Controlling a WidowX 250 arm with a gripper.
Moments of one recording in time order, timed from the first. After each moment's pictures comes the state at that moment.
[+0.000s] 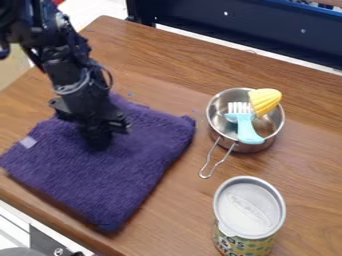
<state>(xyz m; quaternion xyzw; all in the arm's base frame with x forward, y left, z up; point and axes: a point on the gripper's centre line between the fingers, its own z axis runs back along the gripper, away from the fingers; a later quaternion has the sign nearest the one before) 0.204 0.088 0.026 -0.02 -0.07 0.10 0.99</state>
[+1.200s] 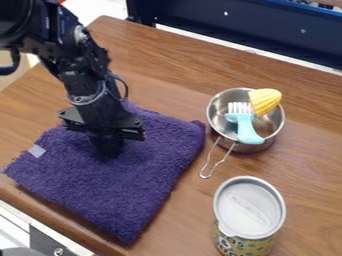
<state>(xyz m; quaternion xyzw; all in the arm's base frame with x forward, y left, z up) 0.212 0.047 0.023 -0.02 -0.09 0.13 0.99</state>
